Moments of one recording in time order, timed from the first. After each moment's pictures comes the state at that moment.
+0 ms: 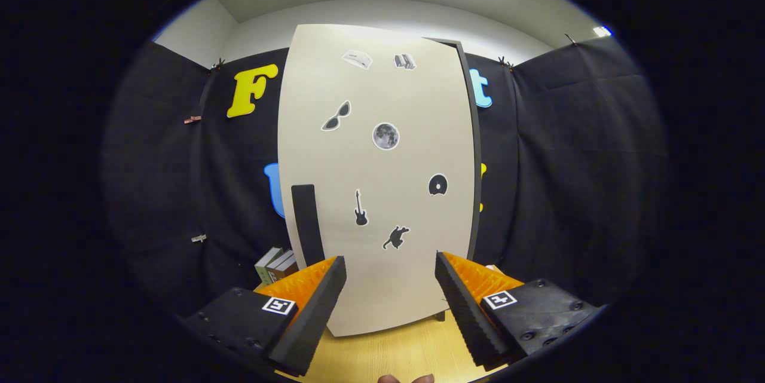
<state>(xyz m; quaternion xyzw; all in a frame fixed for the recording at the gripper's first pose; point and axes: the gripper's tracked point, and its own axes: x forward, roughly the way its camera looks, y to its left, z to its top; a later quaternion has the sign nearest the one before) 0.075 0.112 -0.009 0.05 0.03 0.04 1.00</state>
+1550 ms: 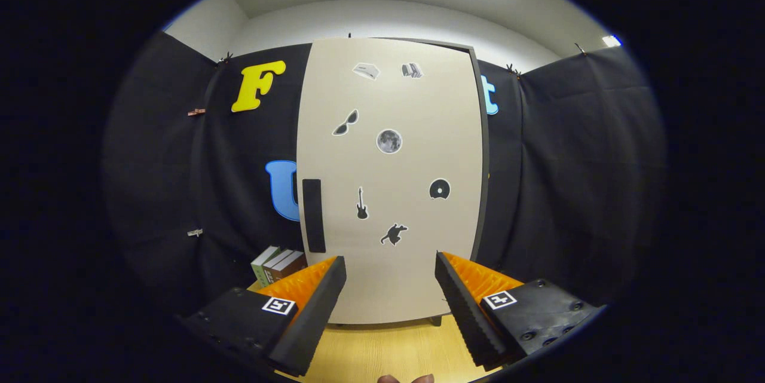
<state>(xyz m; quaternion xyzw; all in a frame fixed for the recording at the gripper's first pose) -0.013 0.017 -0.012 0.02 0.02 0.05 1.00</state>
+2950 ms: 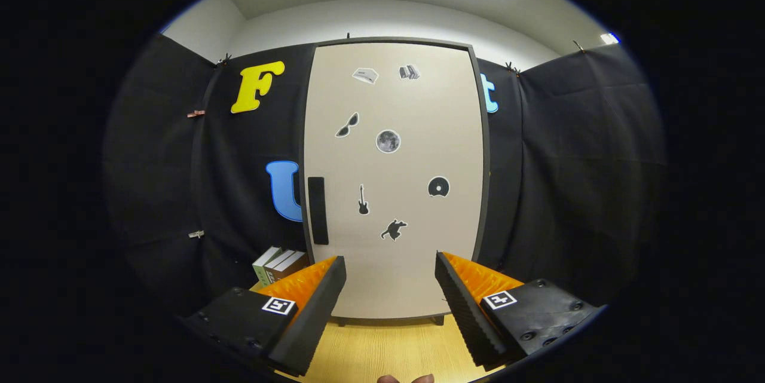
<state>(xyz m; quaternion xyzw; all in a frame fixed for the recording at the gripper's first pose) -0.003 0.022 -0.012 0.03 0.02 0.05 1.00</state>
